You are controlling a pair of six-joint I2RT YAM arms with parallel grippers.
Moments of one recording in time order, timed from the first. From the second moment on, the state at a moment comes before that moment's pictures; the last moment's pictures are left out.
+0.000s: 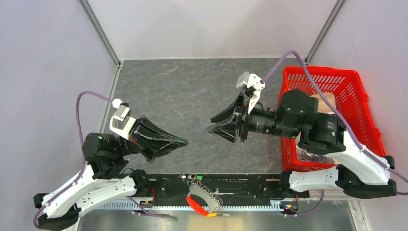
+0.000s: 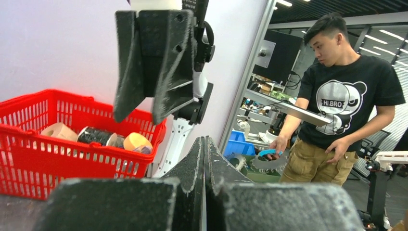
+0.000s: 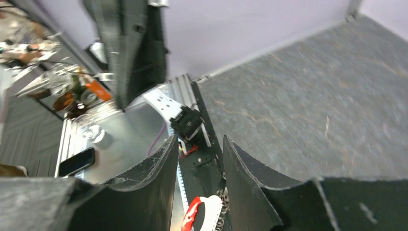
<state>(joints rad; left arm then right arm) -0.99 0.57 0.88 0.32 0.50 -0.63 1.23 1.13 1.73 -0.65 -0.13 0.21</state>
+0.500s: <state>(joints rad) -0.99 0.47 0.81 0.19 0.44 -0.62 1.23 0.99 1.11 -0.67 0.05 0.50</state>
